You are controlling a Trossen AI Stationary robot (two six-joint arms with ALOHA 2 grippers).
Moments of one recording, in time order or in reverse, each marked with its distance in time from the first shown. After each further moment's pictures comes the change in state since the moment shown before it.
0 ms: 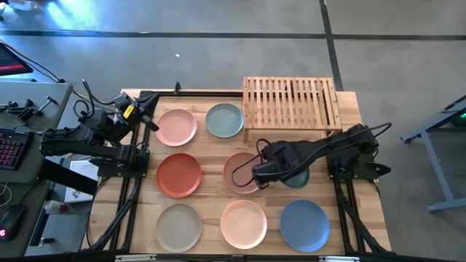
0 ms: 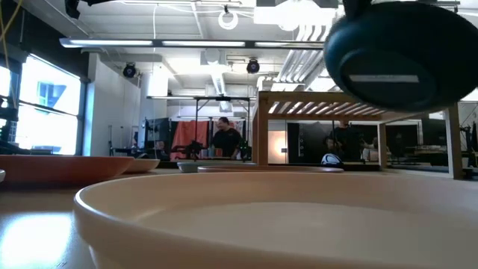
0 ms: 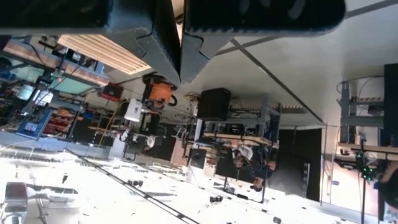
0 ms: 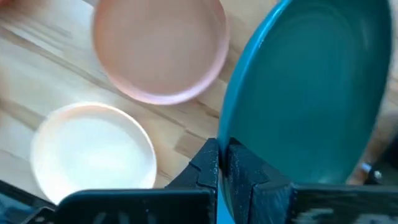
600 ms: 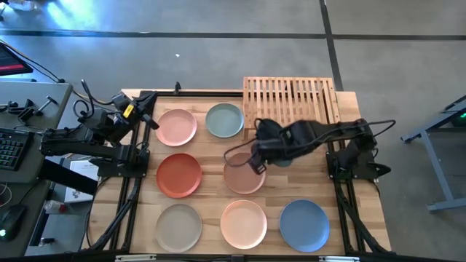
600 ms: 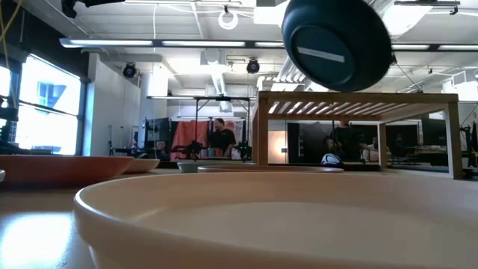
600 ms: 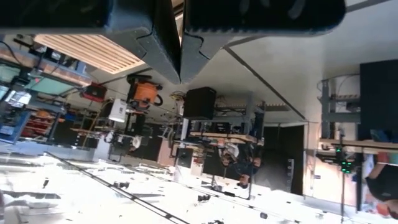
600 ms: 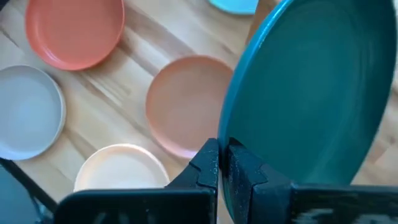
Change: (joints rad) left arm 0.000 0.000 0.000 0.000 -0.058 0.036; right arm -0.107 0.000 0.220 0.001 0.128 -0.311
